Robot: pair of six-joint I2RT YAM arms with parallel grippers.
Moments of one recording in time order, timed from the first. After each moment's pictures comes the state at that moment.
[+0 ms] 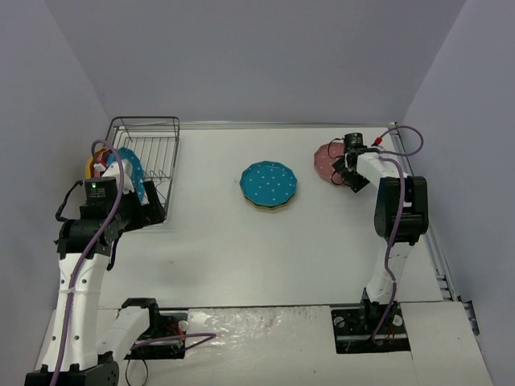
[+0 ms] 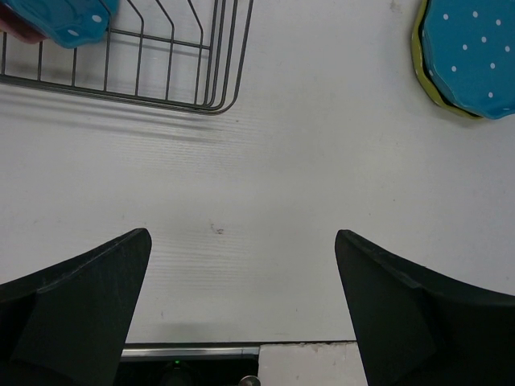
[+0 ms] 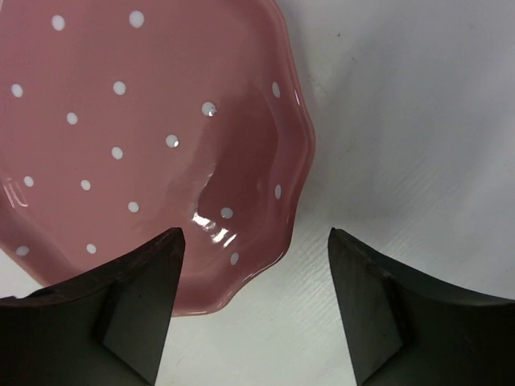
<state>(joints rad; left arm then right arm) 0.01 0.87 1.14 -1.02 0.09 -0.24 0.03 2.02 1.43 -0.50 0.34 0.97</state>
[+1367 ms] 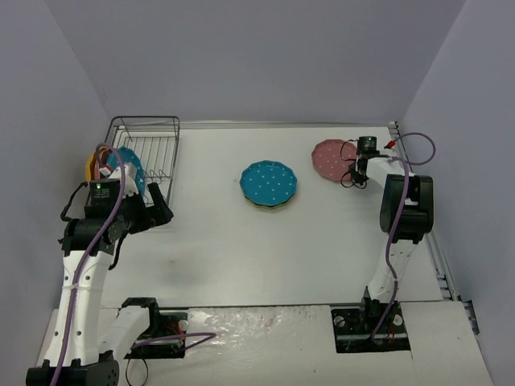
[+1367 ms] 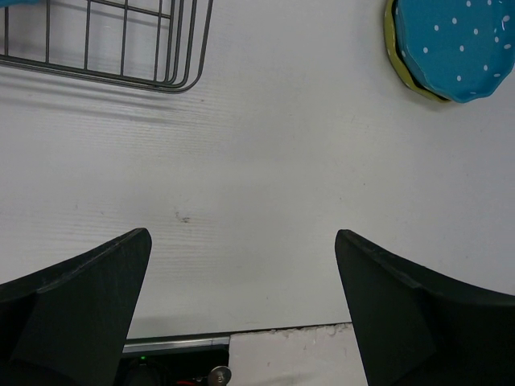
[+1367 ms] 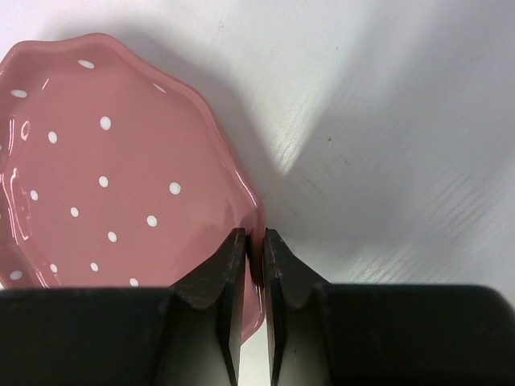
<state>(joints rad) 0.01 0.88 1.09 -1.01 0.18 -0.31 -0.06 2.06 1.36 -0.28 0.29 0.97</state>
